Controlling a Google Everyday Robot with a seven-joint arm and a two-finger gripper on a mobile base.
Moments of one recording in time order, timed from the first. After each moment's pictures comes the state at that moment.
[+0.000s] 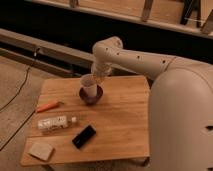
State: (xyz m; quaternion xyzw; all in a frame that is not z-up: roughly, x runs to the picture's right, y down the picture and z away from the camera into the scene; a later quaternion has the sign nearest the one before) arm -0.041 -0.035 0.819 -0.25 0.08 0.70 0.66
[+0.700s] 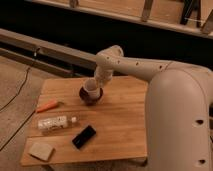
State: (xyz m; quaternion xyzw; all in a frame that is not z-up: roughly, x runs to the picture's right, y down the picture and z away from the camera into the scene) arm -0.034 -0.014 0.856 -0.24 0.08 0.69 0.68
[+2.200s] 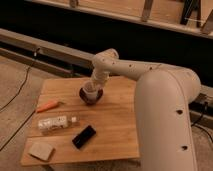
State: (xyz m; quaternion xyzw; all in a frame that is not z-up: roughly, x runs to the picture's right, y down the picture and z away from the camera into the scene) arm -0.047 -0.003 0.885 -0.26 0.09 0.64 0.71
